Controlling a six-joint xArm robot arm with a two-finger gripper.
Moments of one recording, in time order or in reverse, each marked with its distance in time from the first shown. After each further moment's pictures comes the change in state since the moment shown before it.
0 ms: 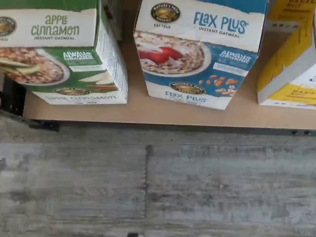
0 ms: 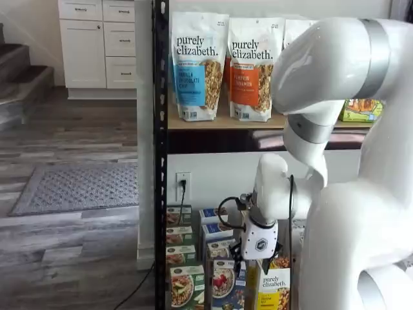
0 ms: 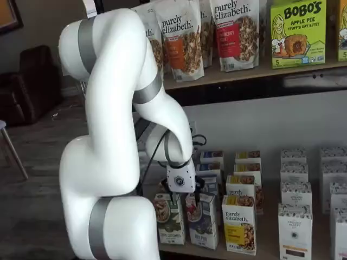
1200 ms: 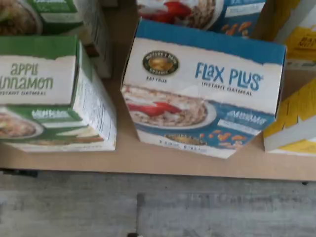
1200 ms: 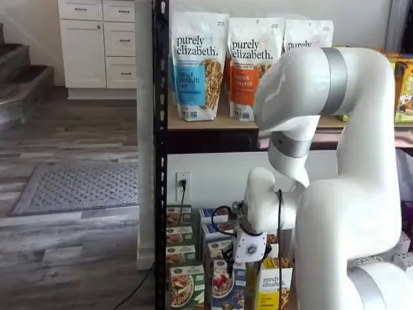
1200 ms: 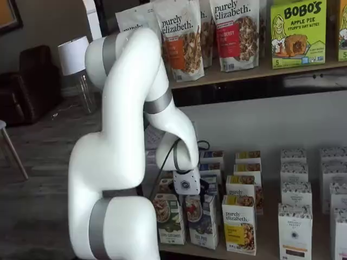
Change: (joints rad) arm -0.006 0.299 -0.220 -0.093 -0.133 0.080
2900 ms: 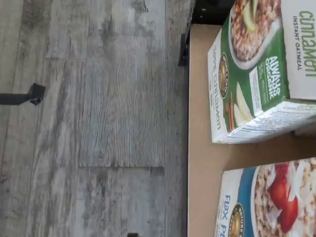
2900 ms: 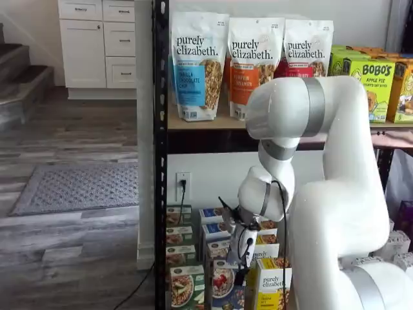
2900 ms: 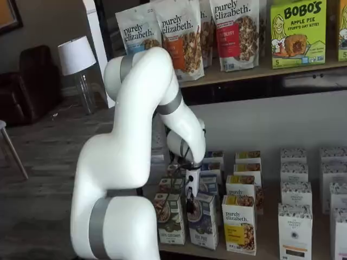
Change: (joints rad) arm -0.026 0.236 -0.394 0.413 0.388 -1.953
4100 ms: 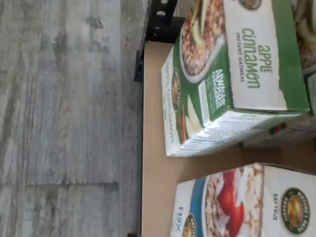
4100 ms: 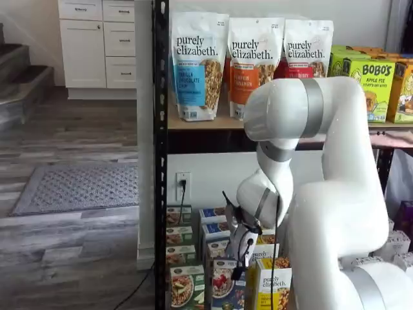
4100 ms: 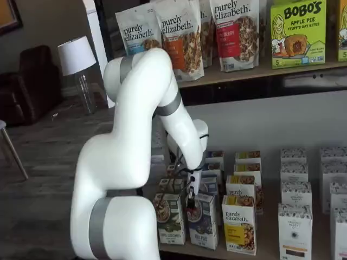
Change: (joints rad) arm 0.009 0.010 0.003 0.302 -0.103 -0.263
